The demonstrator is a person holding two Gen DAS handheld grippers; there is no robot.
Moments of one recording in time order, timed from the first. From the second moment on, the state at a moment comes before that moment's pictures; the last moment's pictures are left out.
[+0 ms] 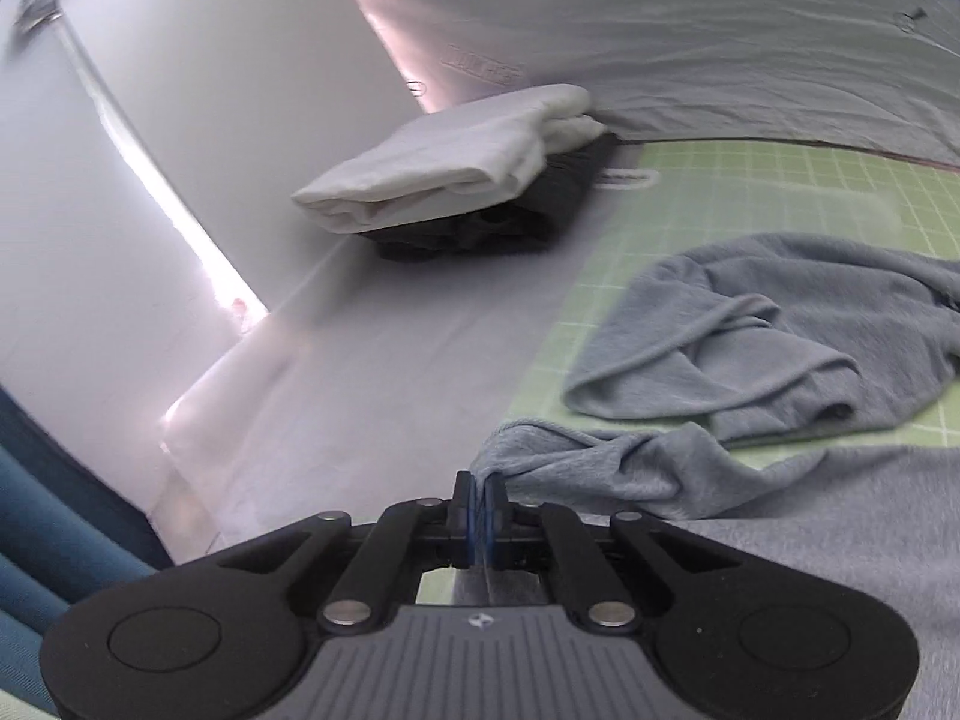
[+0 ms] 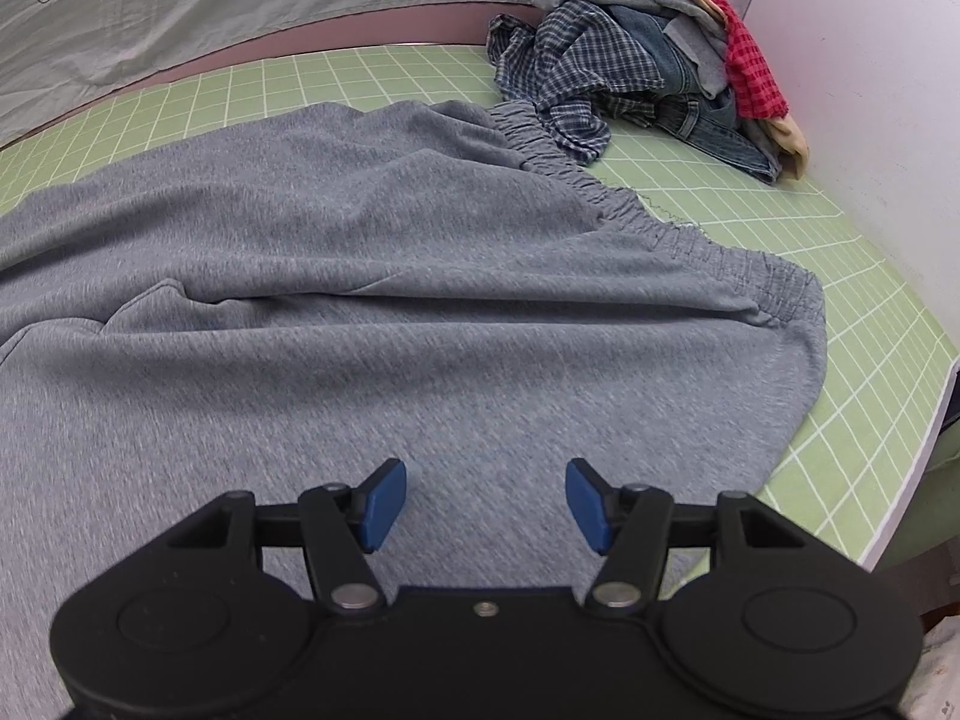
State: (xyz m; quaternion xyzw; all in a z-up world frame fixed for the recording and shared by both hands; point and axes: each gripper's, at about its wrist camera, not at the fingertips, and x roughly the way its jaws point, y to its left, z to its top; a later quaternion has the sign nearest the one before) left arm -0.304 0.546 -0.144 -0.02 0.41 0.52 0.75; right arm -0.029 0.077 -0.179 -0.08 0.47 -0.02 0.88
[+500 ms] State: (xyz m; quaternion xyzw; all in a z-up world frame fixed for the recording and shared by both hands) left arm -0.283 0.500 -0.165 -0.11 0.44 0.49 0.74; right arm -0.019 0.058 -0.179 -0.07 0.47 -0.01 0.88
